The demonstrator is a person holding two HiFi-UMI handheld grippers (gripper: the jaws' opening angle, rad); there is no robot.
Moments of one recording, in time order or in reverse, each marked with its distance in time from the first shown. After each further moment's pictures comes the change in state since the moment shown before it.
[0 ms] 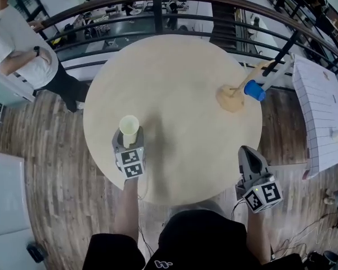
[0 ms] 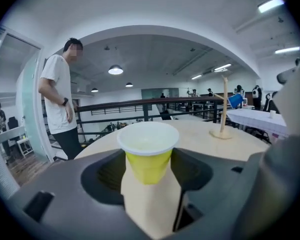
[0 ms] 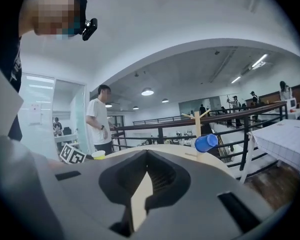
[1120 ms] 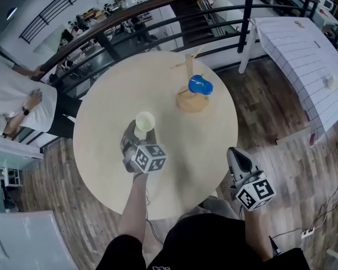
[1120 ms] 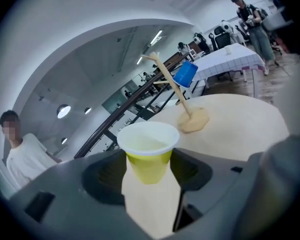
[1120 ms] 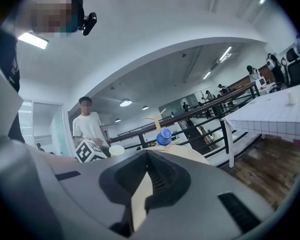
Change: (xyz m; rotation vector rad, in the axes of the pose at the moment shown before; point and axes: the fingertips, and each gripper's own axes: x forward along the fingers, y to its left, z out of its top) left arm 0.063 -0.224 0.106 0.761 0.045 -0.090; right arm -0.074 -0.109 -0.031 0.249 -0.115 -0.147
